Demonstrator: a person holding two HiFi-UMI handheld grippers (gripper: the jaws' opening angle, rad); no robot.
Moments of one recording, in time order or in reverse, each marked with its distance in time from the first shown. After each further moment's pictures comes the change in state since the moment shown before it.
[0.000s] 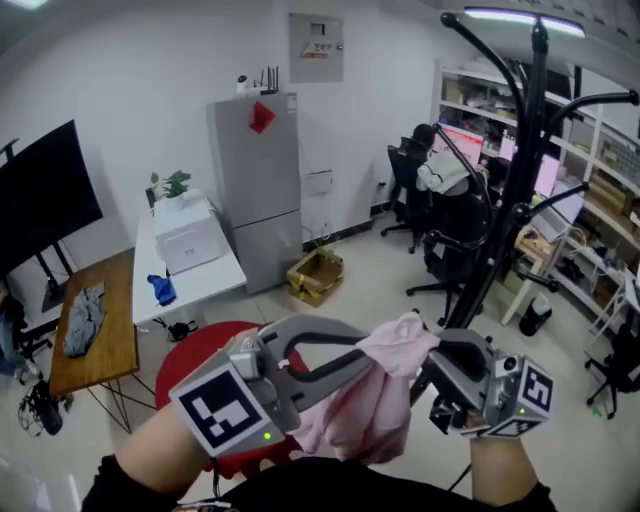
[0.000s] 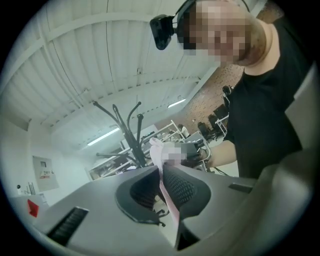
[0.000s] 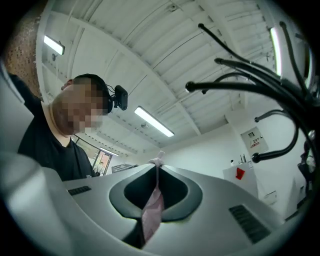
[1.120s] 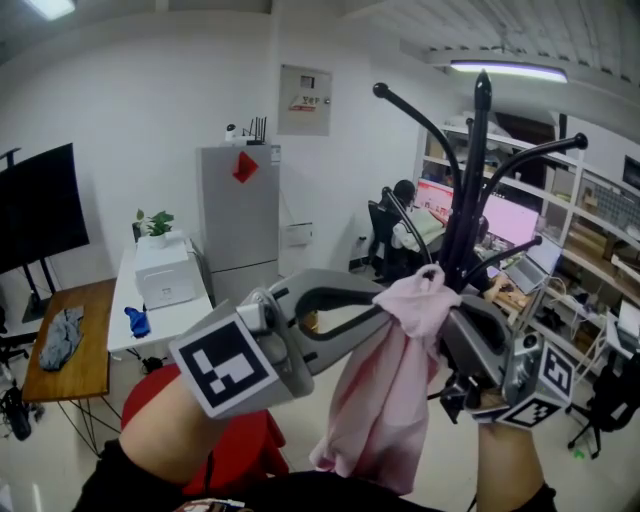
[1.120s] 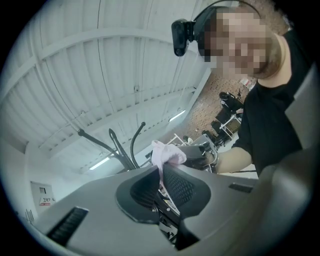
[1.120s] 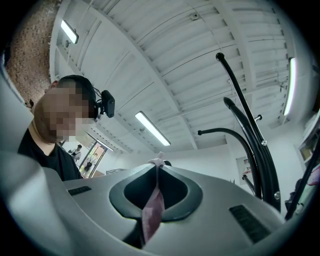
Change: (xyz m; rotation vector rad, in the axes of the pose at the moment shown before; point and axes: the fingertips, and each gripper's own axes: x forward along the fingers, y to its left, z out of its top) left arm 0.094 0.056 0.112 0.171 -0.210 0.048; right arm -0.032 -0.042 0.141 -0.190 -0.039 -0.043
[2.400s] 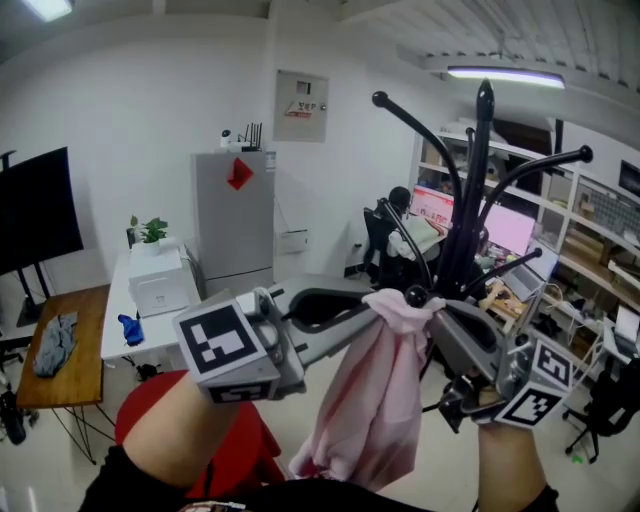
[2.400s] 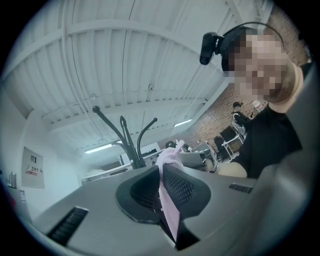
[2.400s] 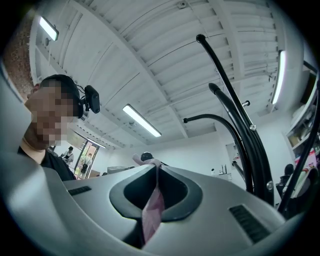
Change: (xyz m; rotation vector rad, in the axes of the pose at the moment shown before) left arm 0.004 0.034 -0.025 -0.255 -0.033 -0.018; right arm 0.011 -0.039 -0.013 0.104 0.111 -0.101
